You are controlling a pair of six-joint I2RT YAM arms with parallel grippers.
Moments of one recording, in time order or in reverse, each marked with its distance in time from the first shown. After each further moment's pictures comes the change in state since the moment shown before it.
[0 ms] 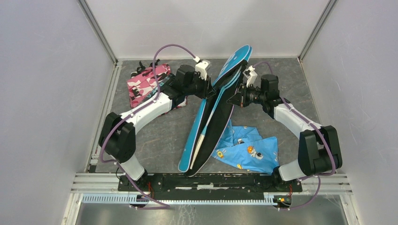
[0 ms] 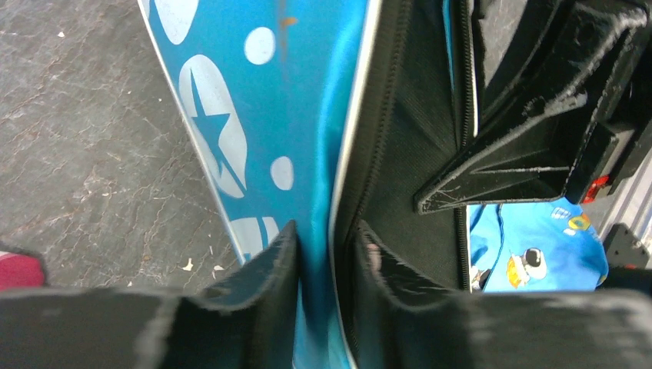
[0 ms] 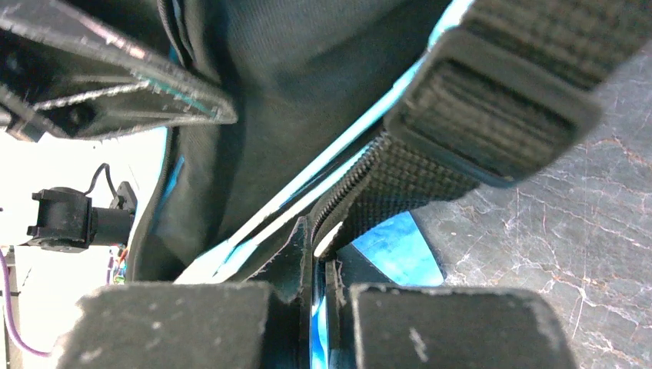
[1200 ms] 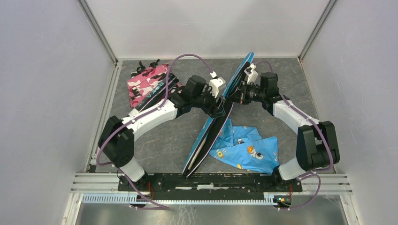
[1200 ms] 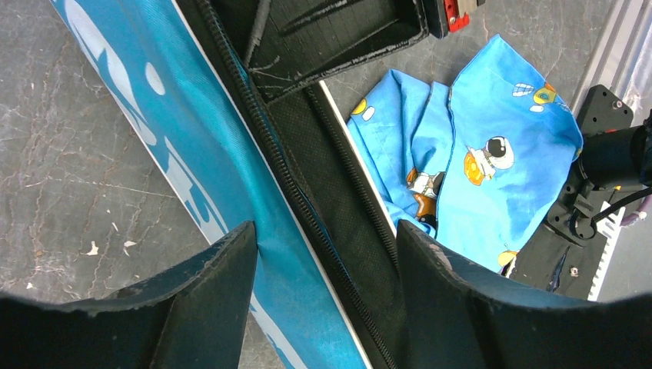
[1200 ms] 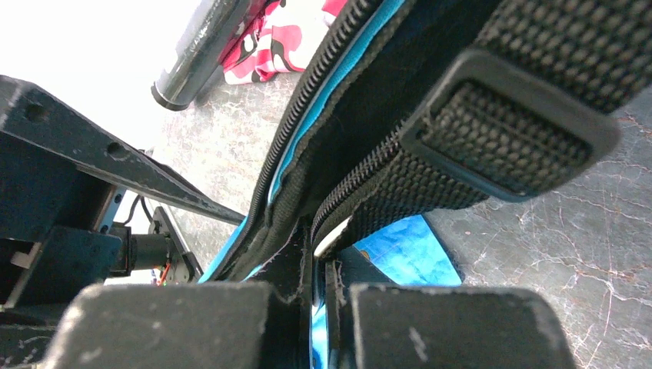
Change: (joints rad) left arm -0.144 -0.039 -0.044 -0.148 0.082 0.156; right arm -0.013 0.053 0.046 -0.011 0.011 0.137
